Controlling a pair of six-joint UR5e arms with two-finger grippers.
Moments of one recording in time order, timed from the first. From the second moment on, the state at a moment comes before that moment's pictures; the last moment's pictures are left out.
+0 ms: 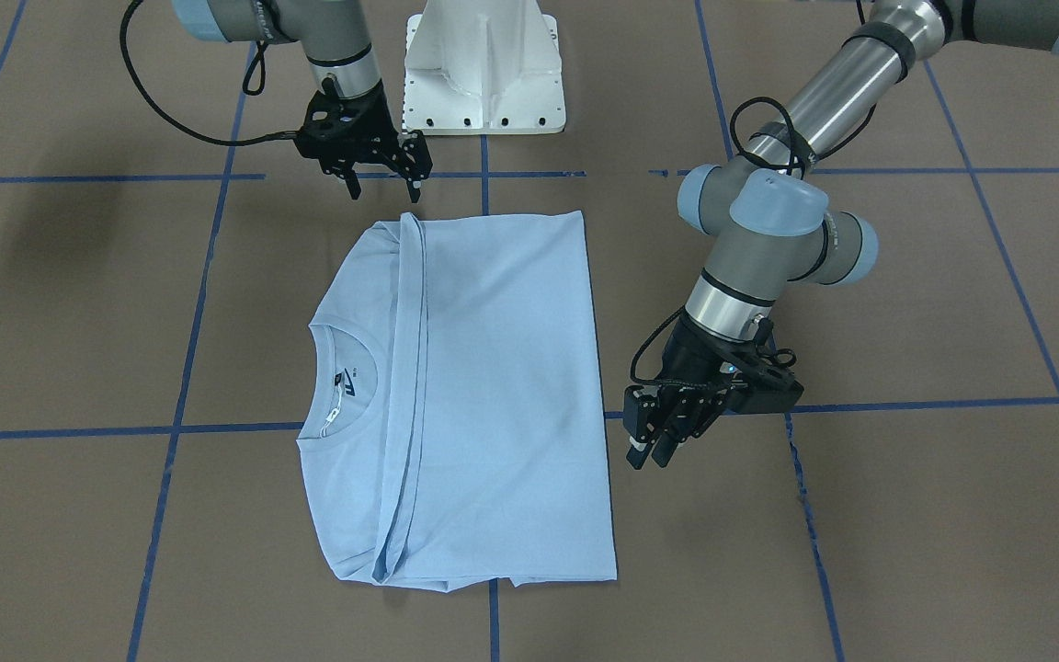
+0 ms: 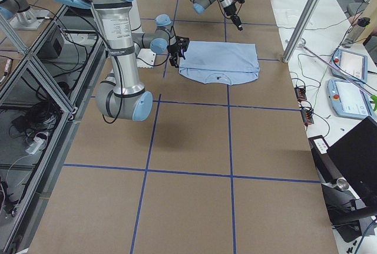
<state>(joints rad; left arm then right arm) -0.75 -2.19 -1.29 -2.50 -1.67 -1.48 0.23 -1.20 1.99 -1.50 1.51 1.54</state>
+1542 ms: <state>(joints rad) -0.73 -2.16 -1.30 -2.51 -1.72 -1.48 0.22 -1.14 1.92 -1.56 1.49 1.01</state>
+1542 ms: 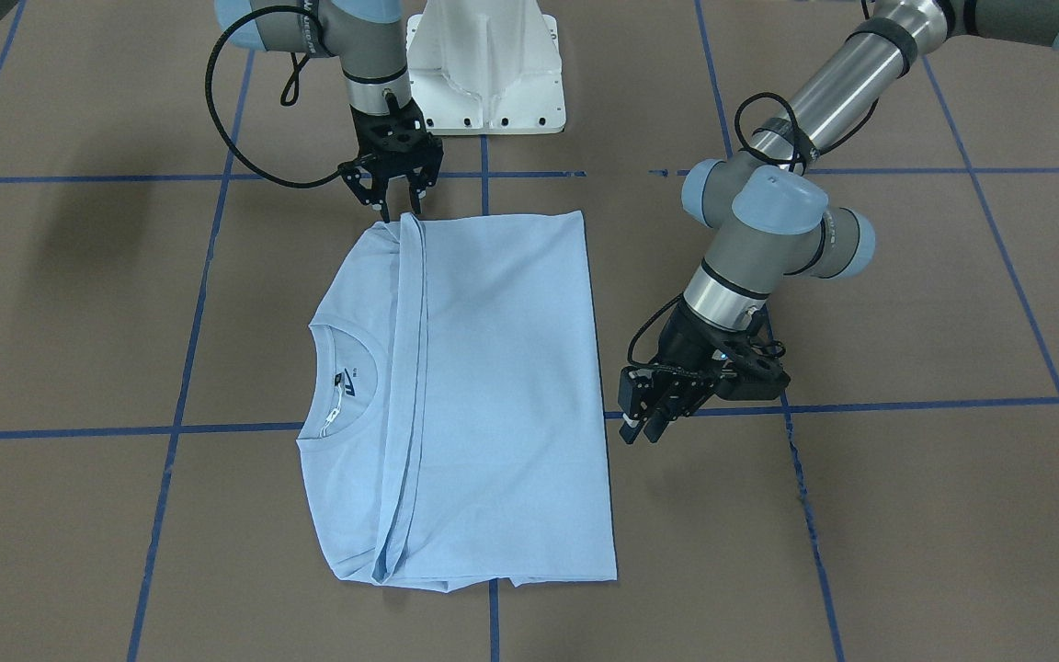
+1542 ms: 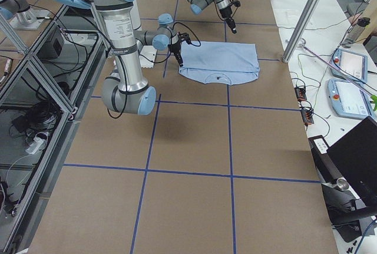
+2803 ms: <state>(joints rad) -0.71 -2.17 -1.30 -2.51 -1.72 -1.50 0.26 -1.20 1.97 -1.55 1.50 0.97</state>
